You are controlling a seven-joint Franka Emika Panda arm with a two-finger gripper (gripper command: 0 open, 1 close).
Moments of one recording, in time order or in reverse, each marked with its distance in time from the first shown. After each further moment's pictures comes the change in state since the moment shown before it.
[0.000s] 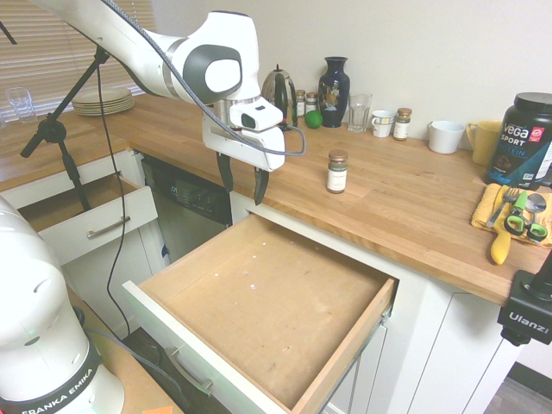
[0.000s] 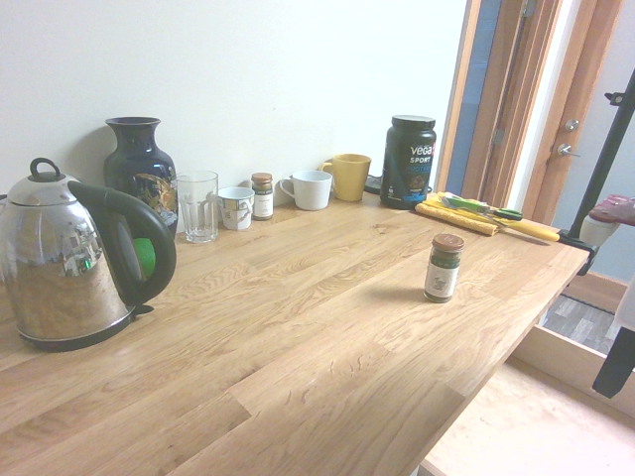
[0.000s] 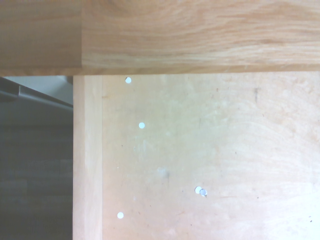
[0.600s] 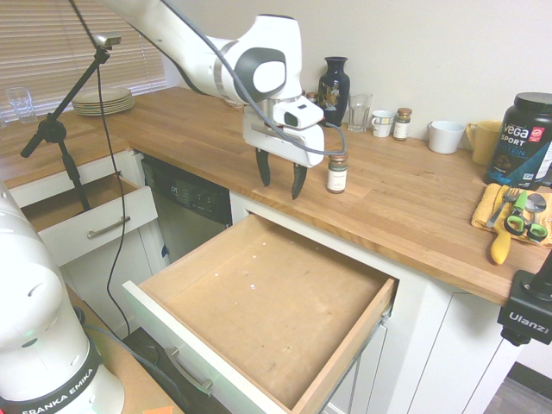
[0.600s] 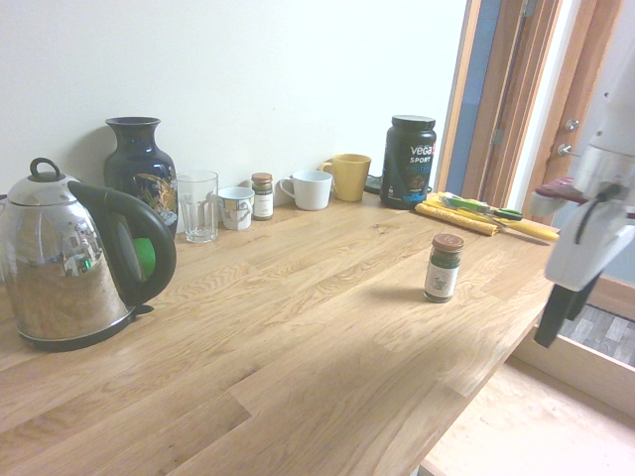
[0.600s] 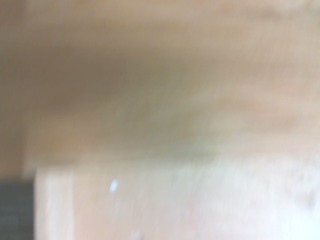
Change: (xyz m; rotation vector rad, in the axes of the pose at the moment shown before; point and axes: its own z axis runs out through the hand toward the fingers) arm 0.101 -0.031 0.008 0.020 0.026 0.053
